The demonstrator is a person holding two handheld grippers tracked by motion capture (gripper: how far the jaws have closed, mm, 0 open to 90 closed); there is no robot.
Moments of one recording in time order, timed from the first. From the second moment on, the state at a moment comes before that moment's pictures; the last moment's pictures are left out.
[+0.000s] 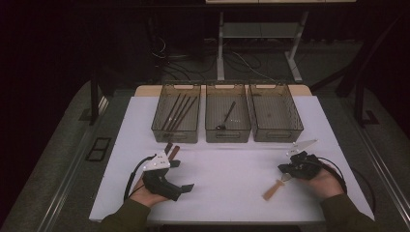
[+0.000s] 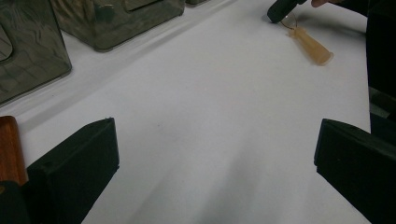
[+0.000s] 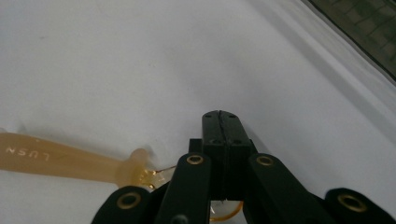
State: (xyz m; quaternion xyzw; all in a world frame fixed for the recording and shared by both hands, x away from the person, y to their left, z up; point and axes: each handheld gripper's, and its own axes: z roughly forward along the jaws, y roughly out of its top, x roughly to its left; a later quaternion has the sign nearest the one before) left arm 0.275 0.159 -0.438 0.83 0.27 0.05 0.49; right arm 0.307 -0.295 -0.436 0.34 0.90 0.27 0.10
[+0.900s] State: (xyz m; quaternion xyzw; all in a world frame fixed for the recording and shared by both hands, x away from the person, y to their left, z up) left arm 0.274 0.158 -0.439 0.83 0.26 0.05 0.49; right arm 0.288 -0.306 -0.434 0.34 0.90 0.26 0.09
